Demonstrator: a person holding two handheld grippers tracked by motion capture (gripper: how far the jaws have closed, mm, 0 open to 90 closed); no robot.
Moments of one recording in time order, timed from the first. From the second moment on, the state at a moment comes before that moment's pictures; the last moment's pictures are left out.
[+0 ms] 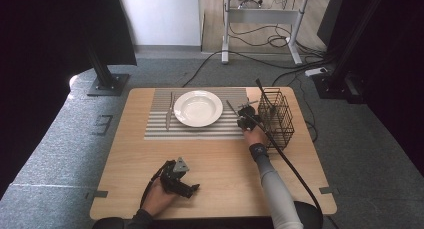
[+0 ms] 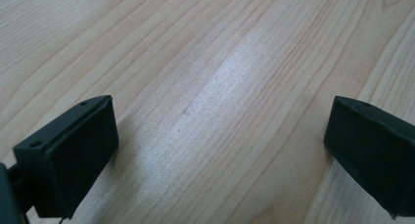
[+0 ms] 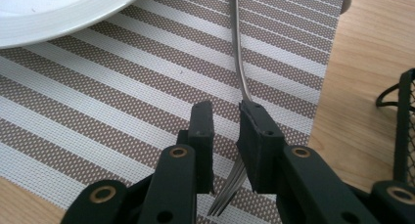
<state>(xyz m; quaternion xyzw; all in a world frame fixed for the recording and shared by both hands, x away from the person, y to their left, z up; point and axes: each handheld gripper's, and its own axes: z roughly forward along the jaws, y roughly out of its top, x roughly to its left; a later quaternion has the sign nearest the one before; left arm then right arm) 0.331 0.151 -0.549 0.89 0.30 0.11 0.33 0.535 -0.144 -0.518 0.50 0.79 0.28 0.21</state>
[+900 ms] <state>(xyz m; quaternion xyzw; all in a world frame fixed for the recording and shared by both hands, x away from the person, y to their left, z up) 0.331 0.150 -0.549 0.89 0.30 0.11 0.33 0.534 -0.141 -0.528 0.54 0.78 0.23 0.23</state>
